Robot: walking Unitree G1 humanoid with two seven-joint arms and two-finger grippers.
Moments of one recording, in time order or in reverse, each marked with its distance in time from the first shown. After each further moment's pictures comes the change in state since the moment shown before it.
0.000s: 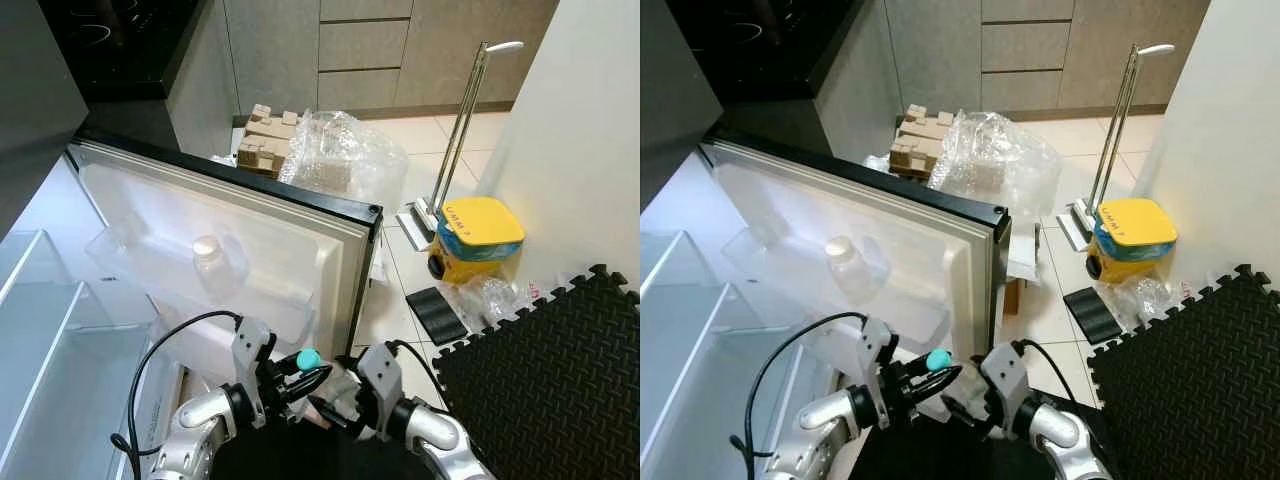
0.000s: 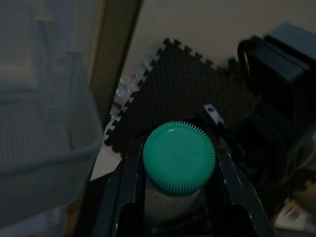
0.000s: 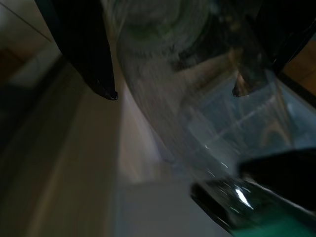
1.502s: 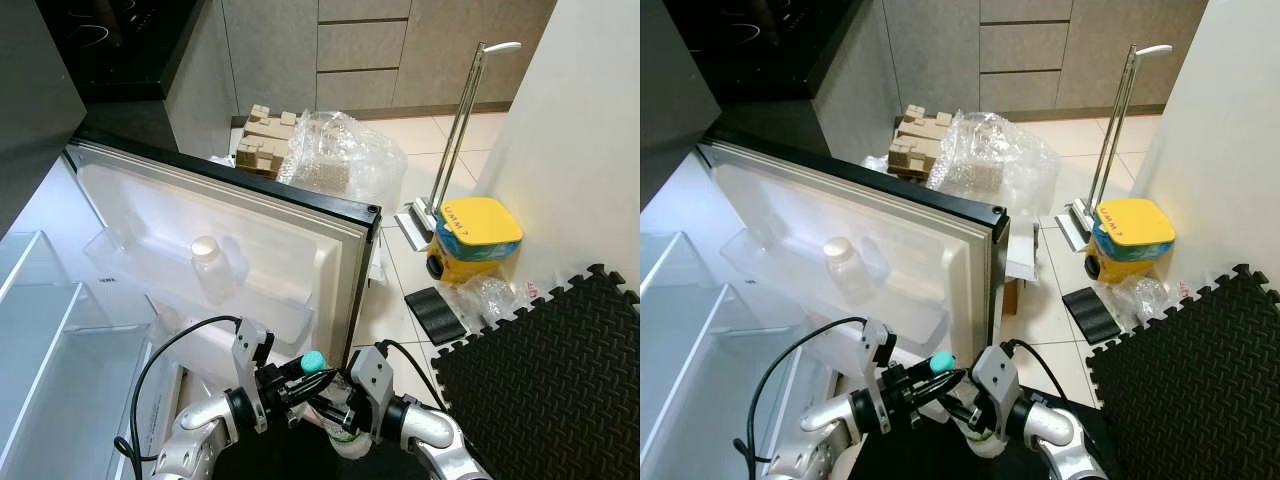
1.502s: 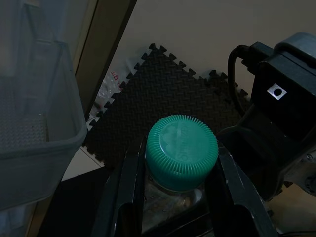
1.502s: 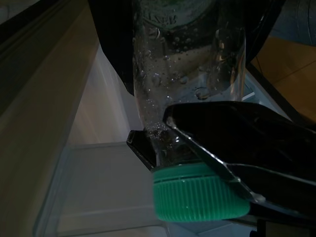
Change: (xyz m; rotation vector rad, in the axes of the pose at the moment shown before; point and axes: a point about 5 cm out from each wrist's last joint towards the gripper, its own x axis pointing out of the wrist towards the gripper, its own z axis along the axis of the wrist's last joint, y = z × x) left arm 0.001 -0.007 -0.002 -0.178 -0.062 -0.036; right arm 0.013 0.019 0.014 -0.034 -0.081 0.194
